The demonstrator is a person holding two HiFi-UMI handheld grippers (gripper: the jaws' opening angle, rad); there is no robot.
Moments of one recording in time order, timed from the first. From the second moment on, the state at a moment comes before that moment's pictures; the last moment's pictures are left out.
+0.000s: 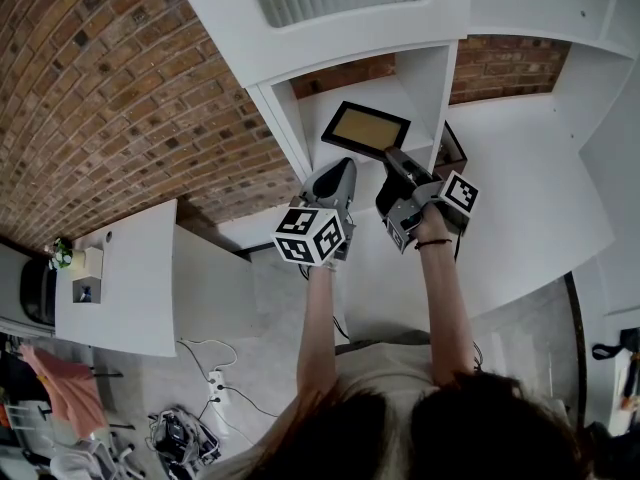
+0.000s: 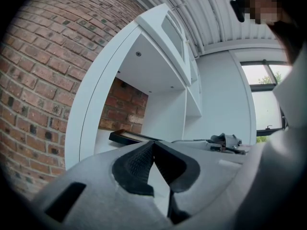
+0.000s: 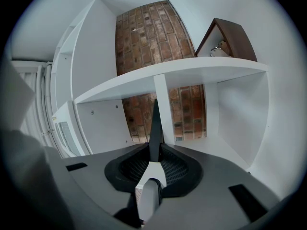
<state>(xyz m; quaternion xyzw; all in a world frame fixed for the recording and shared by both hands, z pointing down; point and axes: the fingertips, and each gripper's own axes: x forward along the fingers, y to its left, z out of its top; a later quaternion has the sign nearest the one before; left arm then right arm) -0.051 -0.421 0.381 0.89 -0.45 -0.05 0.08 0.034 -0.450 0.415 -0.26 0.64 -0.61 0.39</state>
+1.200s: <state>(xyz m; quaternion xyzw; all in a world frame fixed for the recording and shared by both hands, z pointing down) -0.055 -0.423 0.384 0.88 -0.46 -0.05 0.08 0.033 -0.454 0.416 -0.28 0.65 -0.59 0.38</state>
